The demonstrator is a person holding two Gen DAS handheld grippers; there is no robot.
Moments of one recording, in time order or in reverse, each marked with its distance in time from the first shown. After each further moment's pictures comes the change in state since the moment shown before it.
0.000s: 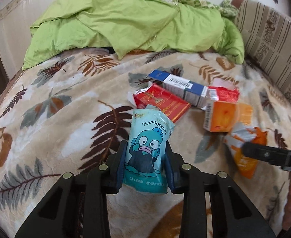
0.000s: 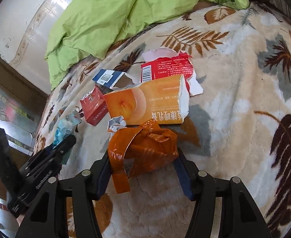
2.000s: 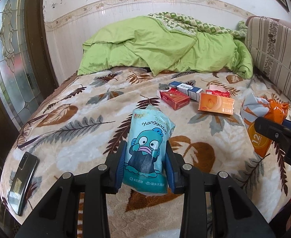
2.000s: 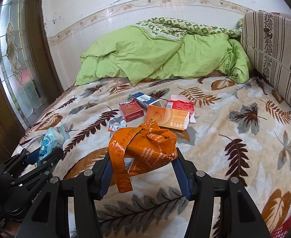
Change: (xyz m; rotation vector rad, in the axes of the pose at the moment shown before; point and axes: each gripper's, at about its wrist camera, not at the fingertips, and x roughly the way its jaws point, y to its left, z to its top) left arm -0.147 -0.048 -0.100 -0.080 -0.190 0.280; right arm -0.118 0.064 -0.097 -0.382 -0.321 -0.102
